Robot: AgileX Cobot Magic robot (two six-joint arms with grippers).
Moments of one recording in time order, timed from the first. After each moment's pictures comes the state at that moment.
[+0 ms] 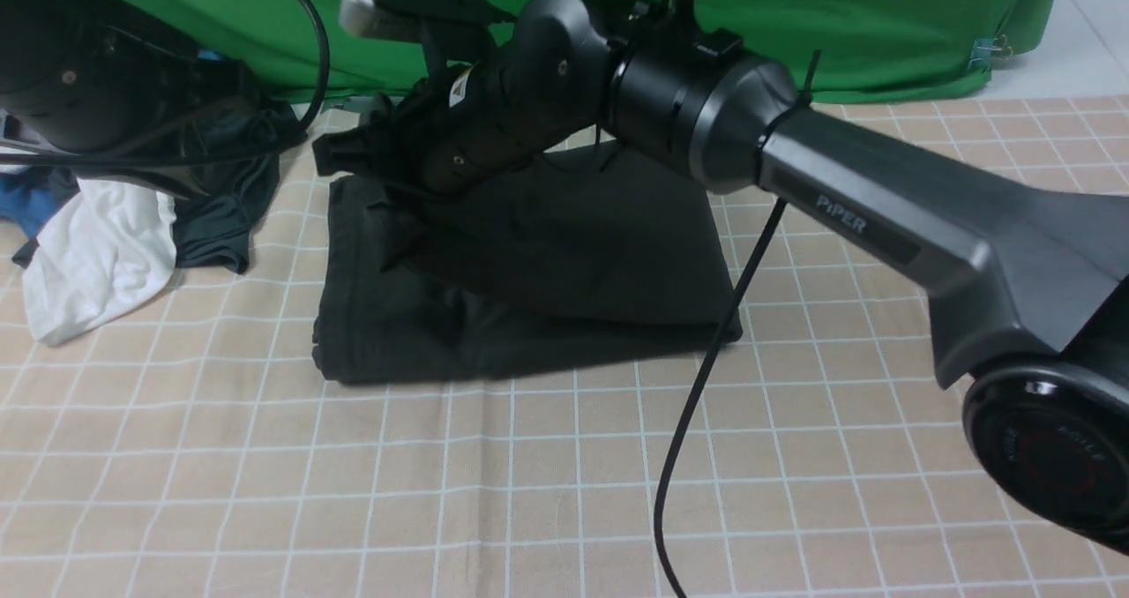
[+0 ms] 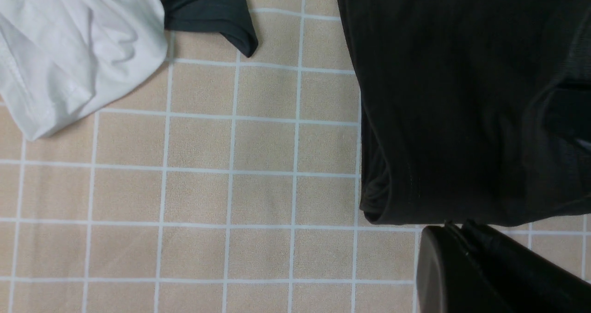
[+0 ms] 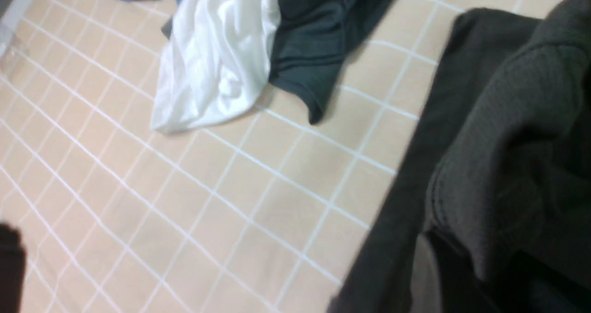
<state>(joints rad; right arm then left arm) 0.72 2.34 -2.19 0.39 0.64 0.14 -0.08 1.52 -1.40 -0.09 1.09 -0.09</state>
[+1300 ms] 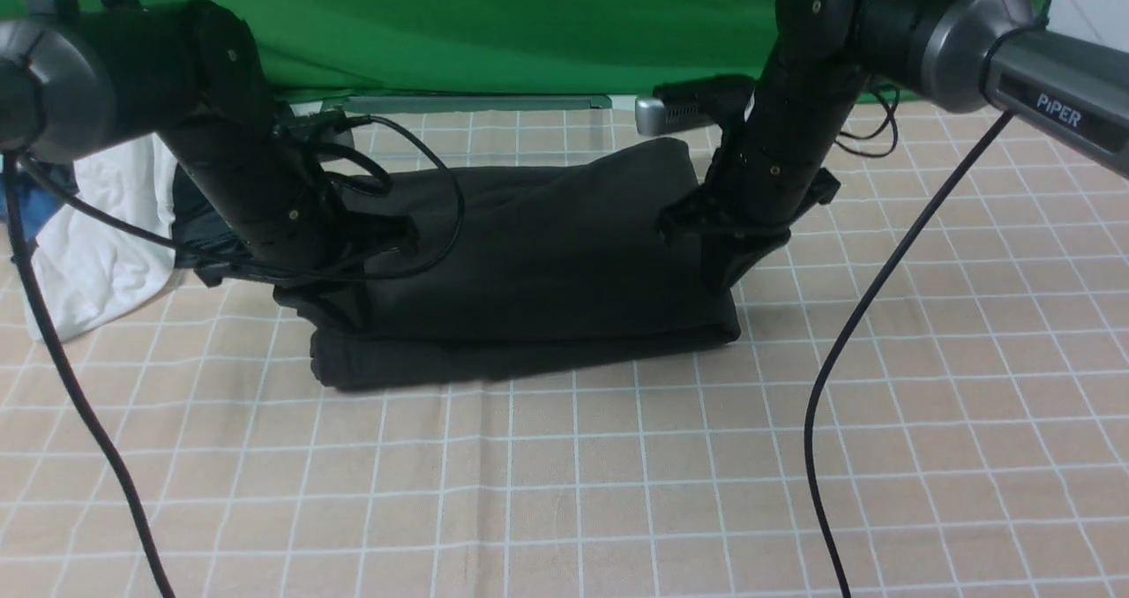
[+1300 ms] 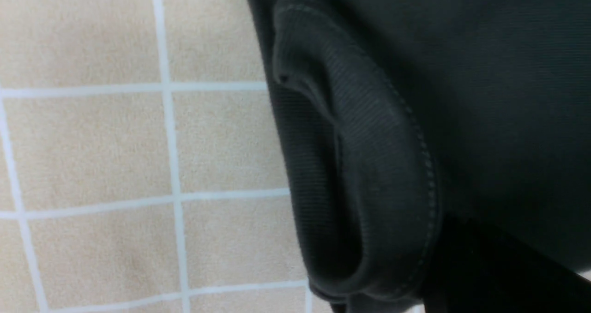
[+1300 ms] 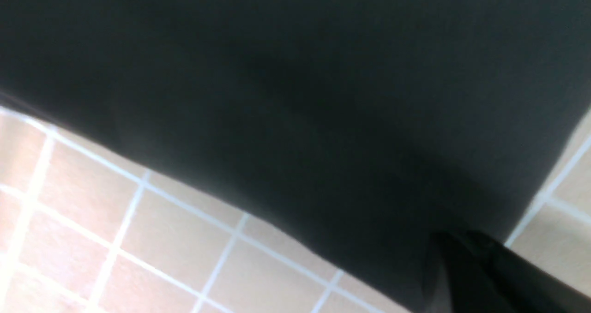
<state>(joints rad) 0.38 2.22 -1.91 0.21 1.21 -0.11 -0.16 1.93 -1.40 -0.21 1.00 -0.06</state>
